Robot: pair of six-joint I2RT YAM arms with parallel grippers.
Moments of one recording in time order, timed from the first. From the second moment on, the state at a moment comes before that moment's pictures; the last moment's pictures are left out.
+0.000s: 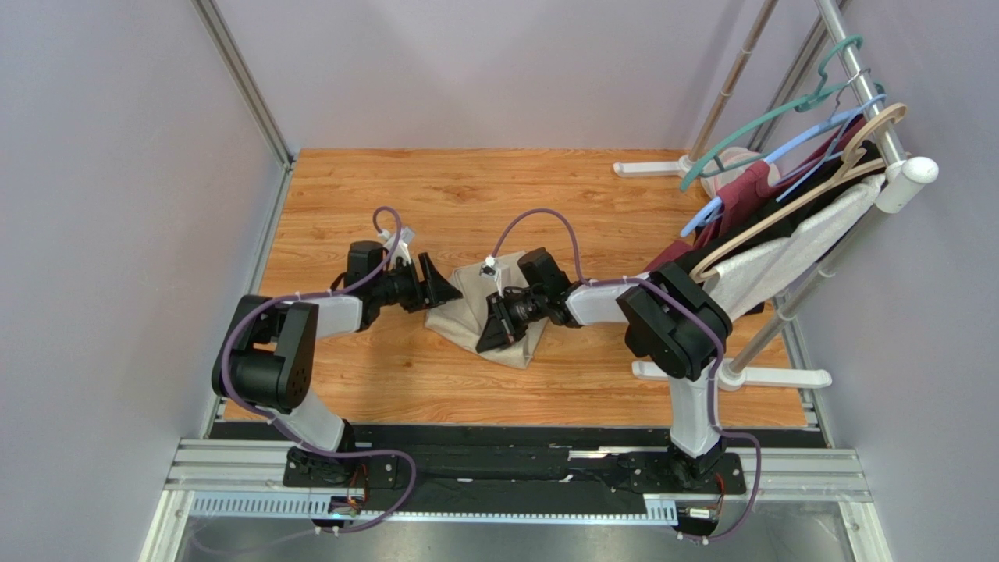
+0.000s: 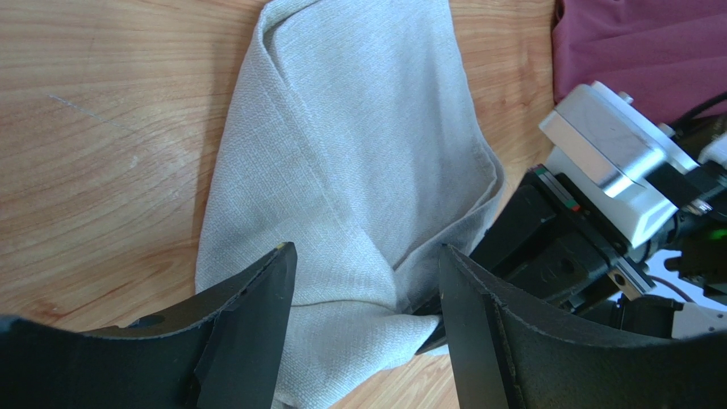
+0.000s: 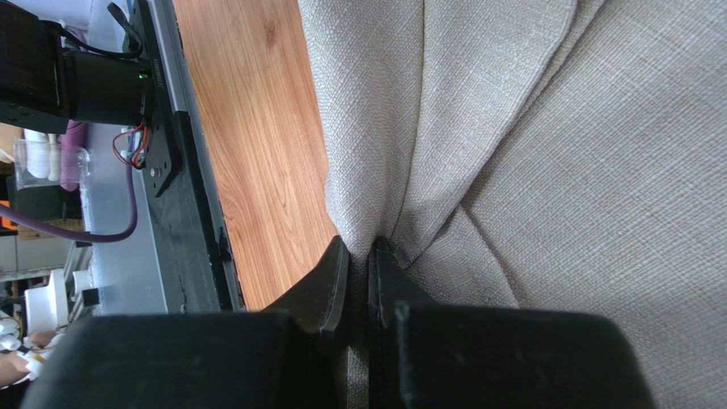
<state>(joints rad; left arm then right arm) -0.16 1.61 0.63 0.34 0.68 -0.55 0.68 1.99 1.02 0.19 -0.82 0.29</state>
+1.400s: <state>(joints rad) -0.24 1.22 0.46 -0.05 0.47 -0.56 0.65 2.05 1.06 0.16 -0.90 0.35</state>
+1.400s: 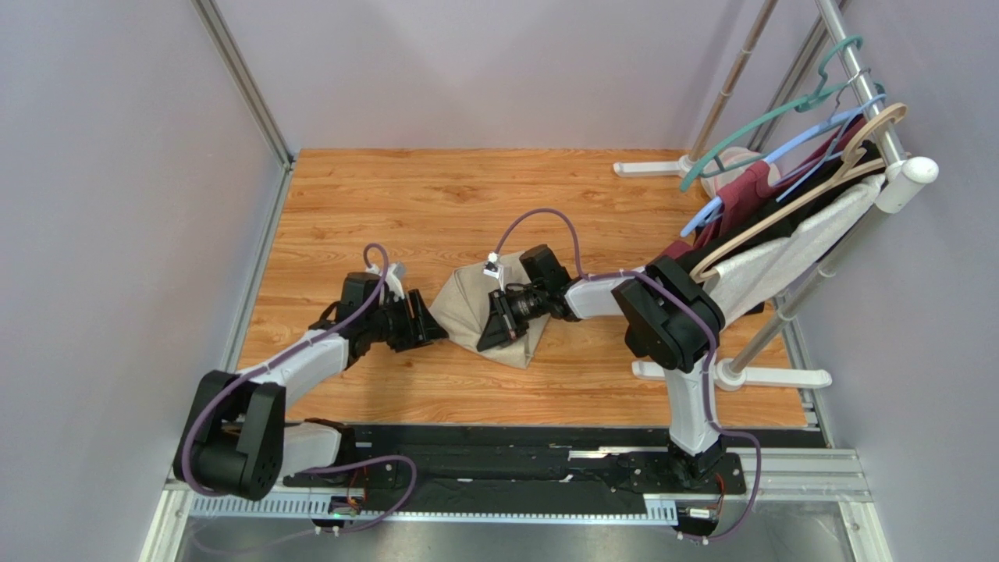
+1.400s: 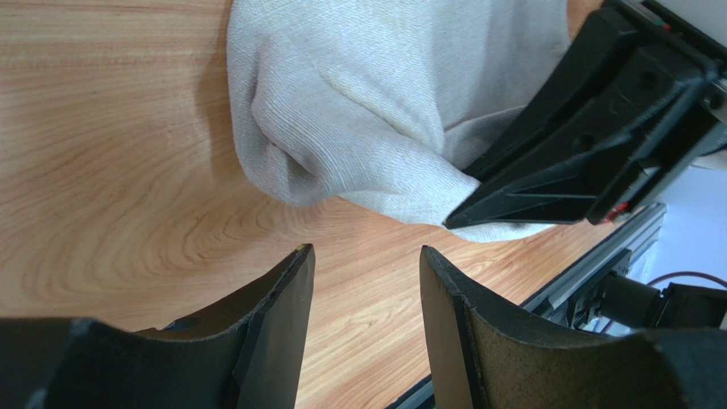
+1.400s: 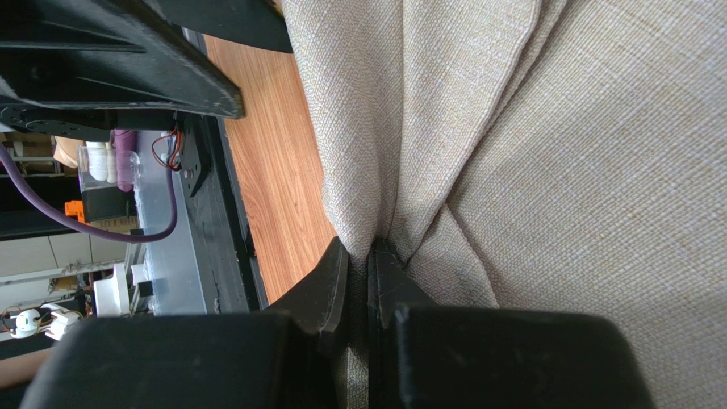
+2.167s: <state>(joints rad) -0.24 1.42 0.50 0.22 0.52 -0.64 0.65 2.05 1.06 0.15 -0.90 0.35</state>
